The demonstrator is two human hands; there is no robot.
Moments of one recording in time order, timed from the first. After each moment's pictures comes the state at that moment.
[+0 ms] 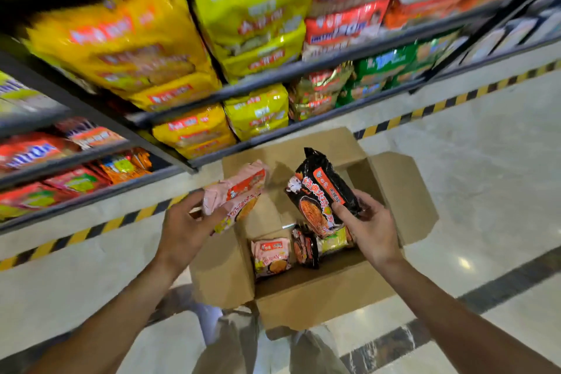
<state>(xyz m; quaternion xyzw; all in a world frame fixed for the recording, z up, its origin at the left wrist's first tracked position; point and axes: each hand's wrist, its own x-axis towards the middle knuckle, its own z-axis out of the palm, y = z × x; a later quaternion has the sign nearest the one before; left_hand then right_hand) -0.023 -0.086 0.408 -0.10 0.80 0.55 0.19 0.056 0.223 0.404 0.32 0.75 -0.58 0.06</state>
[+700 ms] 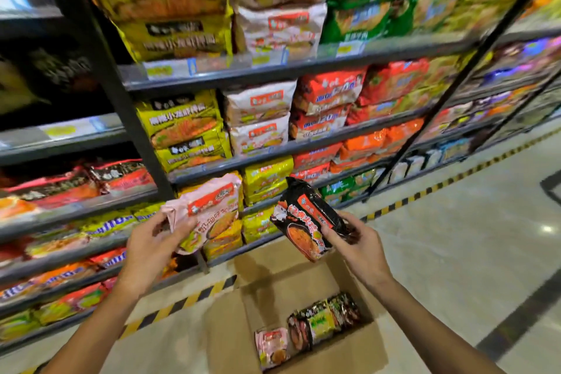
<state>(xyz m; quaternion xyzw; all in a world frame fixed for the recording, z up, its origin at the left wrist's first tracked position) -0.032 -0.211 0.787 0.00 0.78 0.62 0.03 0.071 0.136 0.788 0.17 0.80 -0.57 -0.08</state>
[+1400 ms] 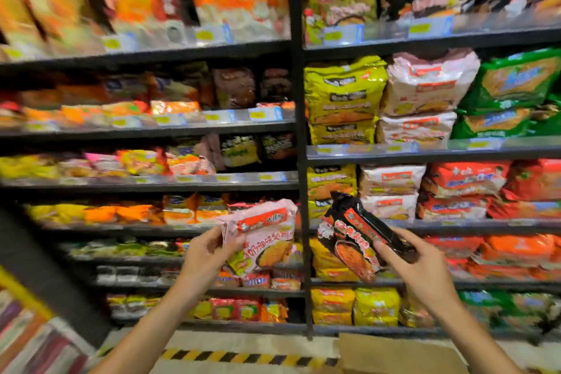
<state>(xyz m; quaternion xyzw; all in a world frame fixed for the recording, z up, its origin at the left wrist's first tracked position) 0.140 -0.328 0.953 -0.06 0.81 0.57 -0.14 0.072 0.035 0.900 -0.06 0.81 -0.57 -0.11</state>
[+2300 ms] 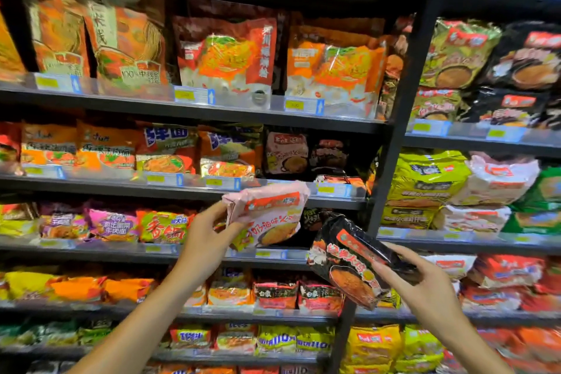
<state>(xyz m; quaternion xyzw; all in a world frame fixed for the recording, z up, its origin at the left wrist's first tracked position) -0.002 -0.578 1.059 0.12 0.79 0.54 -0.29 0.004 -0.225 1.029 -0.12 0.81 -0.54 -0.17</state>
